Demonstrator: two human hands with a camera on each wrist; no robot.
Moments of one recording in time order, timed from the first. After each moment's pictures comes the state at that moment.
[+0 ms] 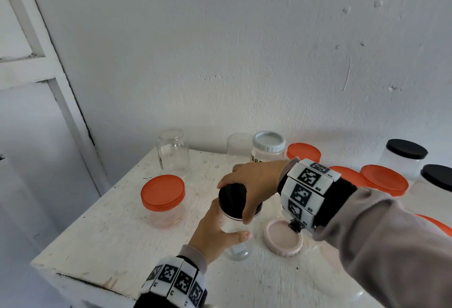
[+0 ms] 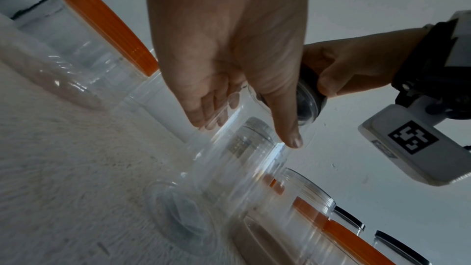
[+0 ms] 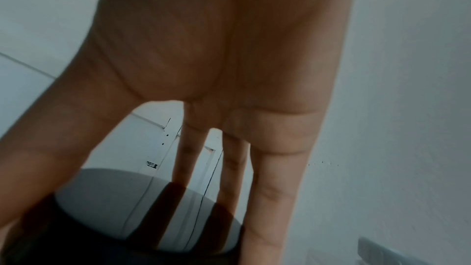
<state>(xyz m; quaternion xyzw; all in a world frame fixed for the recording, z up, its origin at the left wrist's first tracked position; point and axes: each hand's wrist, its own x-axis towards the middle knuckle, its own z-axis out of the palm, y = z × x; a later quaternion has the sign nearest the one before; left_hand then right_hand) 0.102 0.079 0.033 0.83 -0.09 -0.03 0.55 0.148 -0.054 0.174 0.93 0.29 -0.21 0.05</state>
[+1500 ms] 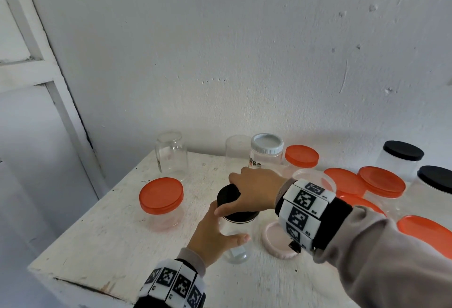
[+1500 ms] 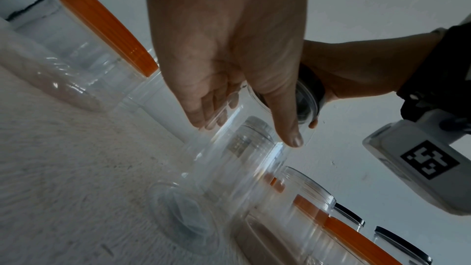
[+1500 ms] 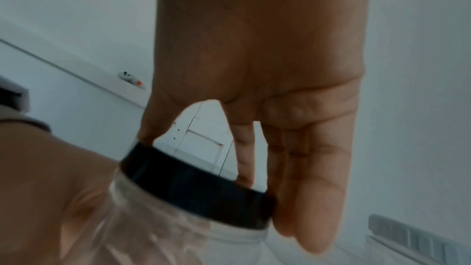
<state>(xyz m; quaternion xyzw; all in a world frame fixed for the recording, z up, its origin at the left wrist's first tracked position) 0.106 0.079 0.027 0.83 -0.10 -0.01 0.55 0.140 -0.054 0.147 0.97 0.22 -0.09 0.04</state>
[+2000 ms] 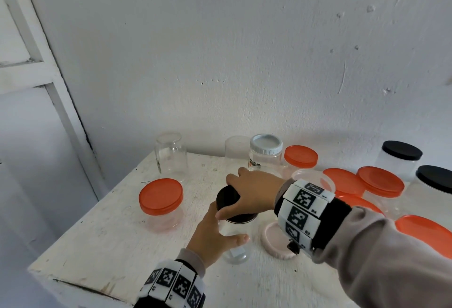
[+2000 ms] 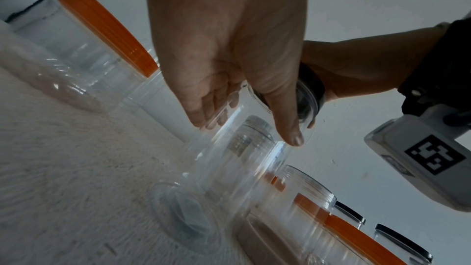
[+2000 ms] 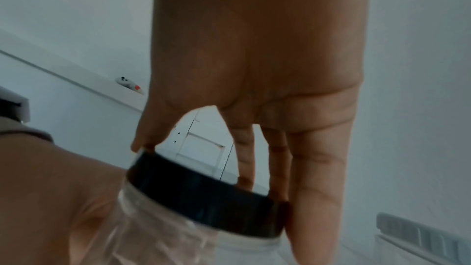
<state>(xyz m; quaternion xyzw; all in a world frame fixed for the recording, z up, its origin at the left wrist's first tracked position) 0.106 0.079 0.026 0.82 -0.09 -0.02 0.56 0.136 -0.053 0.149 0.97 0.22 -0.12 0.02</state>
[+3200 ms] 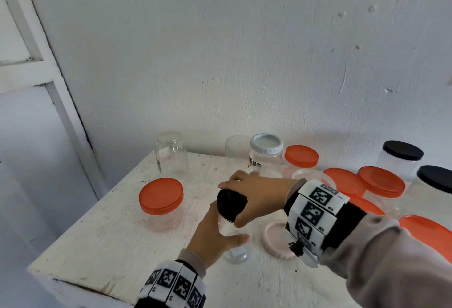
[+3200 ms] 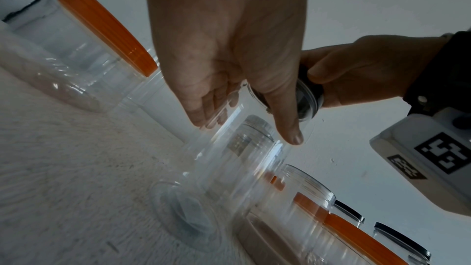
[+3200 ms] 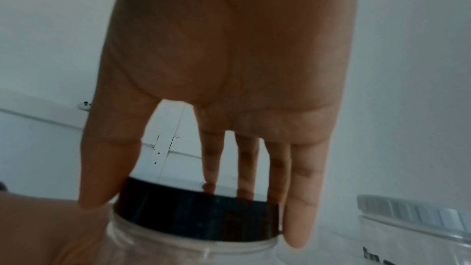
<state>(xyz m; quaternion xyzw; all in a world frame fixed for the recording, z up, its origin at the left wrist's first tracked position) 0.103 0.077 0.031 0.83 -0.09 -0.01 0.55 0.134 -0.063 0.153 0.94 0.26 -0.20 -0.03</state>
